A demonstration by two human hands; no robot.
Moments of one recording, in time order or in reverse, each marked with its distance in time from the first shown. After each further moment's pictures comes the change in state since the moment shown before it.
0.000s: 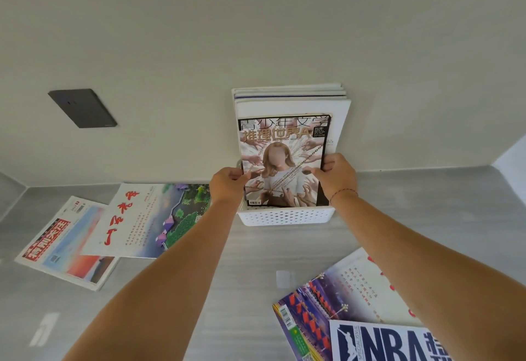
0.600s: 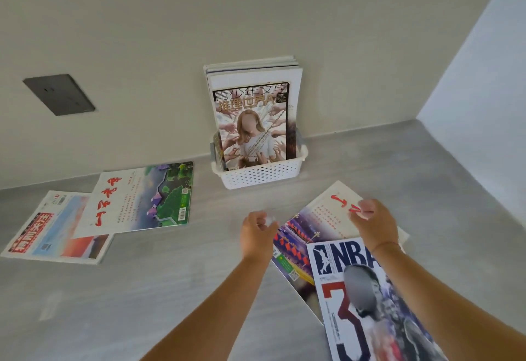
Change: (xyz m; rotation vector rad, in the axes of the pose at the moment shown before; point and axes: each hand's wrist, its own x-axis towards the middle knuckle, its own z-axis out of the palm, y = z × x) left_hand -0.205 -0.070 0.013 -0.030 -0.318 -0.053; right_hand -0.197 0.120 -0.101 -0.089 0.136 0.207
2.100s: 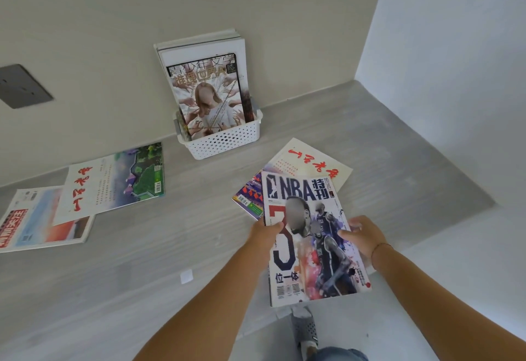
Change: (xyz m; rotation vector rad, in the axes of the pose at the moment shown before) left_hand -0.119 -0.034 0.029 -0.176 -0.438 -0.319; right_hand -0.144 0.093 -0.053 -0.078 -0.257 0.321
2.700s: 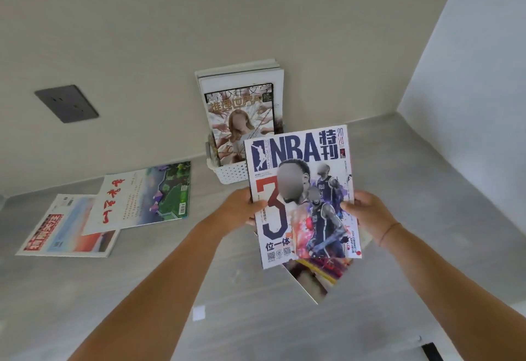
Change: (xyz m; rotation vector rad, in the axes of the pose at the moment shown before) left_hand 0.024 0.134 -0.101 0.415 -0.110 0.372; right_hand 0.062 -0.135 -0.032 0.222 -0.102 -0.368
